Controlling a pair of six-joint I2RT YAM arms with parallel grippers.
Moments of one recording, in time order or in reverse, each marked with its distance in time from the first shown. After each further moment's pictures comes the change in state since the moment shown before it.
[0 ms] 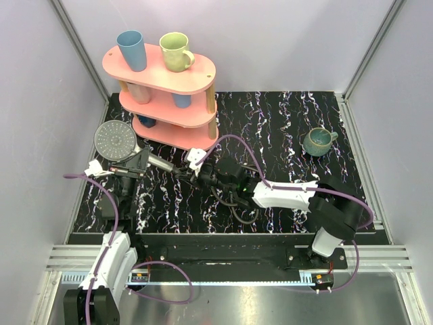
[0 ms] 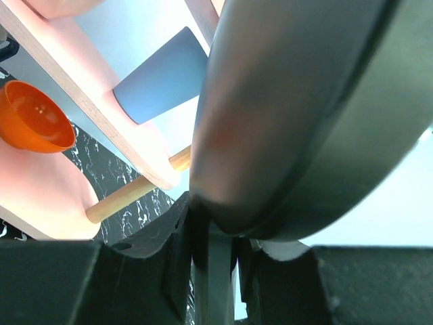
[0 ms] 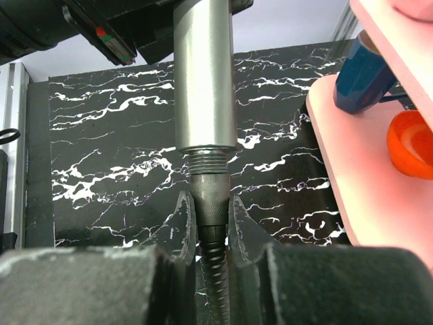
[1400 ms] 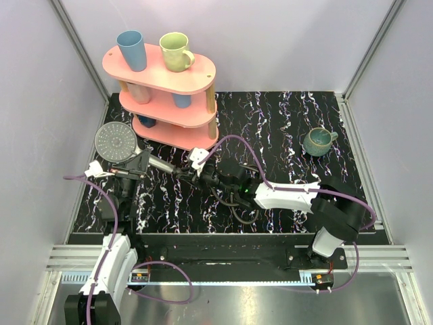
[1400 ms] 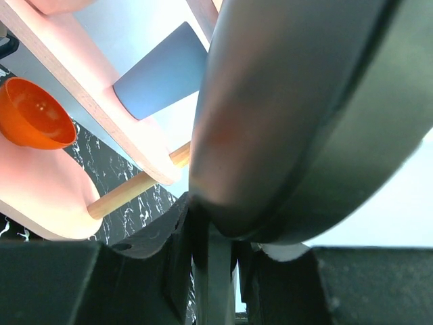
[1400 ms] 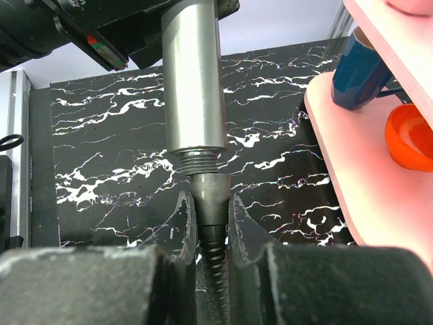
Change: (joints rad) left arm 0.000 -0.050 -0.006 -0.048 0.009 0.017; right arm 0.002 -0.014 -0.018 0.006 0.017 0.029
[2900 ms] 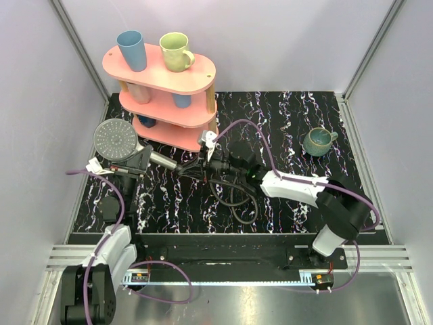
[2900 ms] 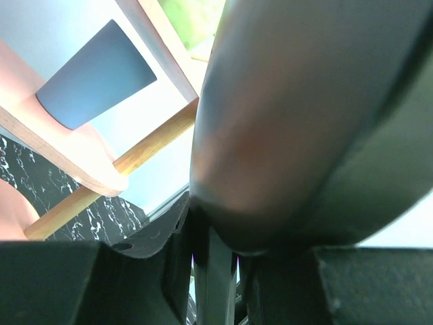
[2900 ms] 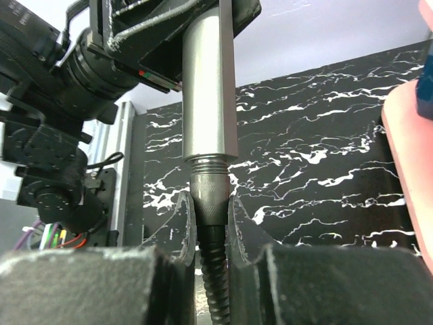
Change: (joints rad) left arm 0.002 0.231 -0.011 0.422 0.086 -0.096; right arm -0.140 -0.021 0.047 -0.010 -0.356 0.239
